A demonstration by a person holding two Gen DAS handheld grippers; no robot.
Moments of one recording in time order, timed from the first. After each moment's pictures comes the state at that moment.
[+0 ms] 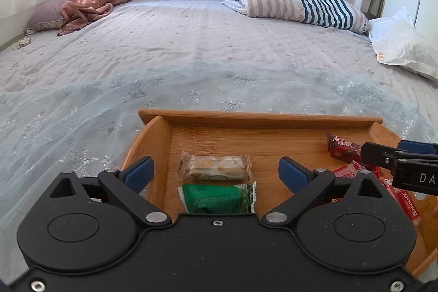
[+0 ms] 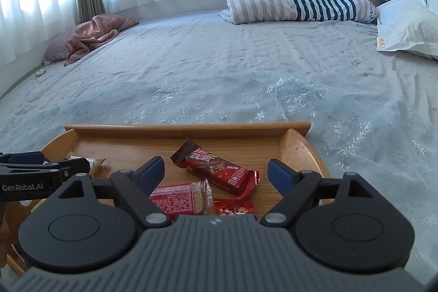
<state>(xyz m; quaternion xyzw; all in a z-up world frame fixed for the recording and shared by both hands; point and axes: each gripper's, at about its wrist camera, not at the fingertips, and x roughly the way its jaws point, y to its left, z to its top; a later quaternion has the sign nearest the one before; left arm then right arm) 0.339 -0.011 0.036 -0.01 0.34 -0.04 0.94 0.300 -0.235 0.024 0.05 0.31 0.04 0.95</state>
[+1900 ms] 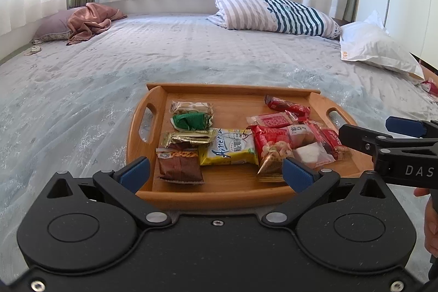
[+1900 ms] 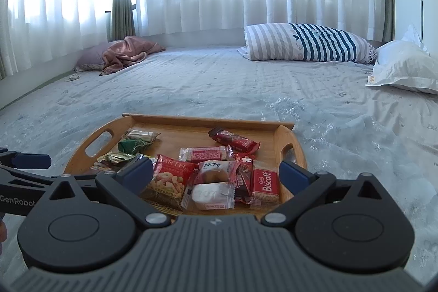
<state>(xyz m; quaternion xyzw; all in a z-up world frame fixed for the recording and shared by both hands) 0.154 -0.024 0.074 -0.01 0.30 -0.07 0.95 0.138 -0.228 0.056 0.02 0.23 0.07 0.97</state>
